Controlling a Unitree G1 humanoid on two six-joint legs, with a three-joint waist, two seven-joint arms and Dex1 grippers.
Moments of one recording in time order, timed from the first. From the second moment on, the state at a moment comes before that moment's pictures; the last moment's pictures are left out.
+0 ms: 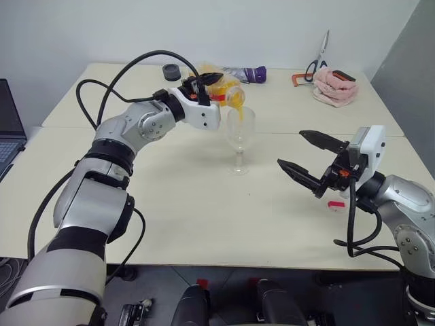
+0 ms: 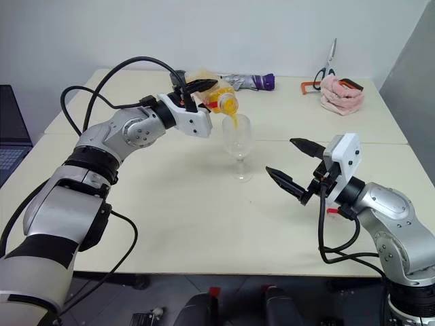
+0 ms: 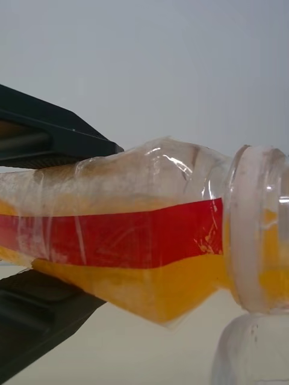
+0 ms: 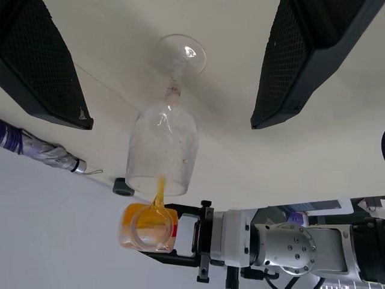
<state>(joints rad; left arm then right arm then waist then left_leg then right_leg) -1.28 0.57 -0.41 1.10 0.71 -0.86 -0.04 -0.26 -0.61 -0.16 -0.56 0.61 0.53 0.66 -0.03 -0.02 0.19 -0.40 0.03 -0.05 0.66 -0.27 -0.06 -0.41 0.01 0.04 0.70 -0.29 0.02</state>
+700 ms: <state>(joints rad) -1.30 0.58 -0.43 1.11 0.75 -0.86 0.03 -0.26 -0.61 -0.15 -0.56 0.61 0.53 0.65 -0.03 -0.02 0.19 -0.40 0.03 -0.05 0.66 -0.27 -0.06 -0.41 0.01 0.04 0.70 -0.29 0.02</state>
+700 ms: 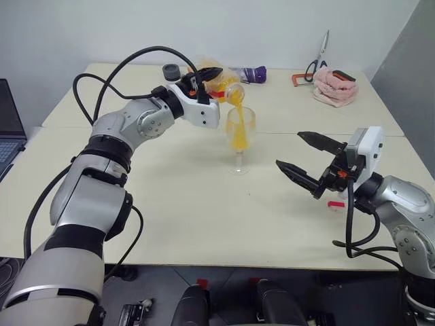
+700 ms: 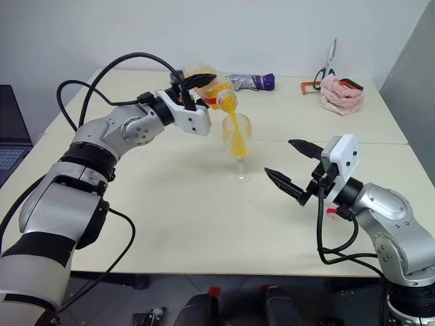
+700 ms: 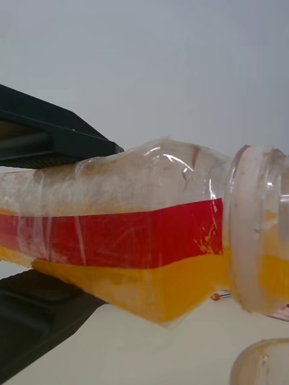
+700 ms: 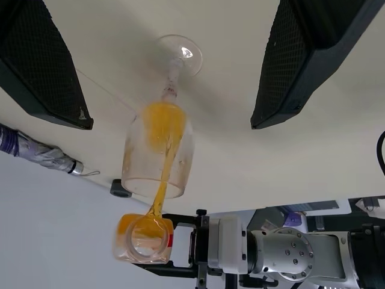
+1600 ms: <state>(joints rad) -1.33 0.58 -0.46 1.11 0.76 -0.84 0.06 -0.23 -0.55 -0.10 -0.60 0.61 0.53 0.60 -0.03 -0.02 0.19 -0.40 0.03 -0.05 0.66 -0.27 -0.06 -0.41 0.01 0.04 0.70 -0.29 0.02</state>
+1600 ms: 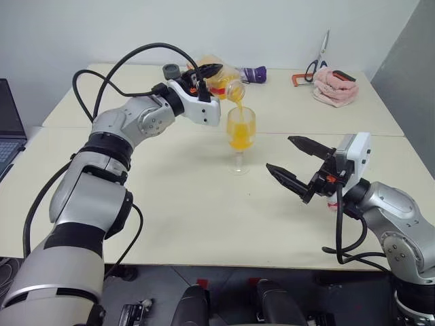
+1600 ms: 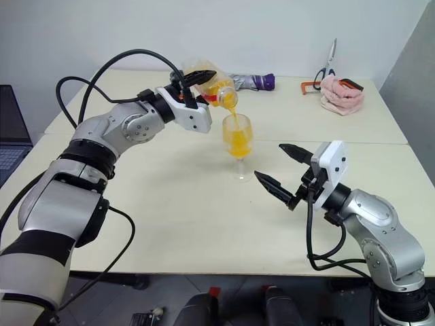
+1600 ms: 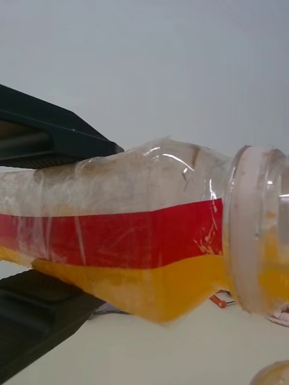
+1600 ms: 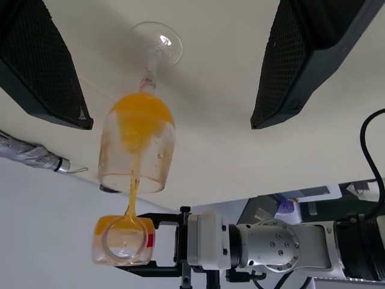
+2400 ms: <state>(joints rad) -1.33 0.59 -0.47 1.12 0.77 -0.84 0.08 -0.23 -0.55 -0.10 -0.61 0.61 0.53 0.61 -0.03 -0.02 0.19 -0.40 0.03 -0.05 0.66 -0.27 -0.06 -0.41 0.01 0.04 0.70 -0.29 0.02</state>
